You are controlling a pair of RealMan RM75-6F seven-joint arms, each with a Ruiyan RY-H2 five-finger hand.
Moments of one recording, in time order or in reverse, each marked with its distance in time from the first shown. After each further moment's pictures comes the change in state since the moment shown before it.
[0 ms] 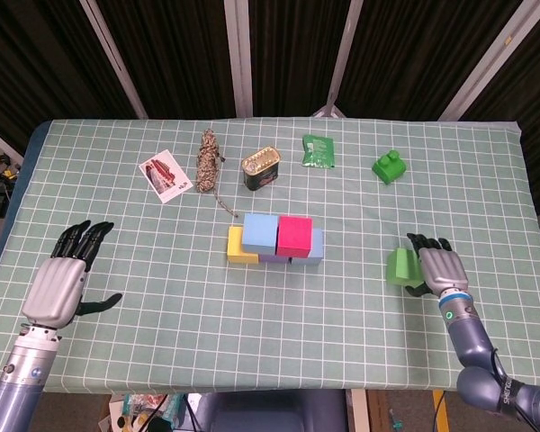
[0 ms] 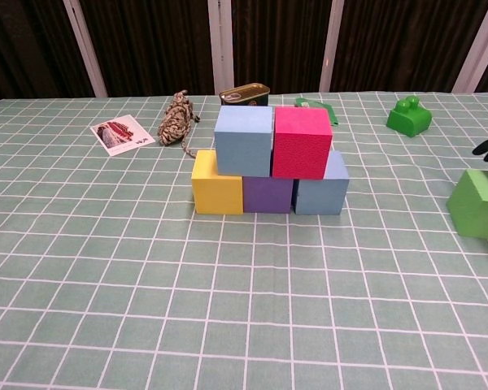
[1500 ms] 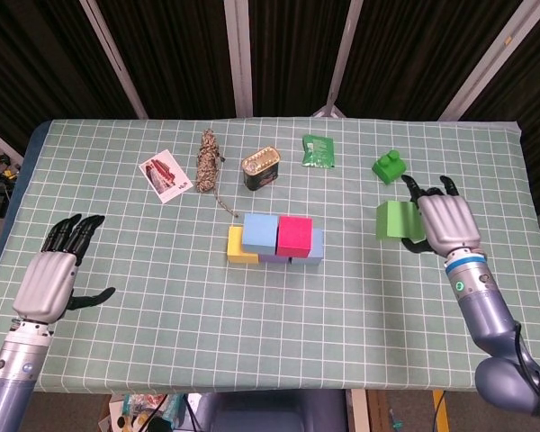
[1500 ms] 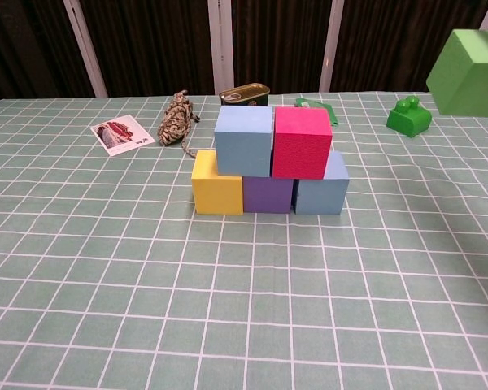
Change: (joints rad) left arm 0.007 0.049 -0.036 0.002 -0.014 -0.012 -0.046; right arm 0.174 0.346 0.170 -0.352 0.117 0.072 -0.137
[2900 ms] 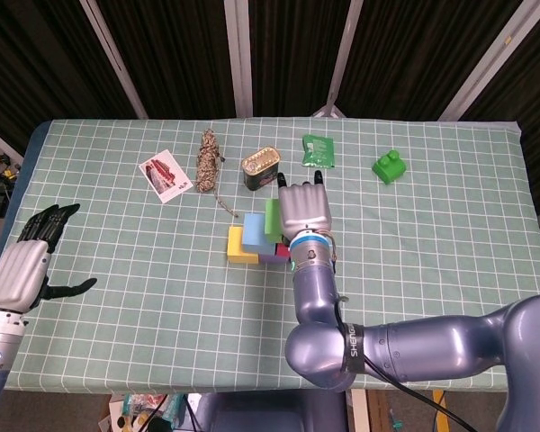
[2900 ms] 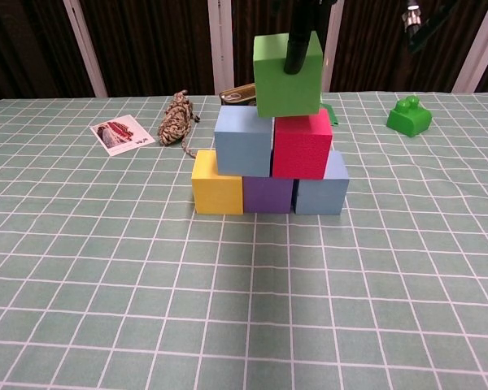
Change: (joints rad) left arm -0.002 0.142 -0.042 0.014 -0.067 -0.080 -0.239; right arm 0.758 -0.442 0.258 0.155 0.990 0.396 -0.525
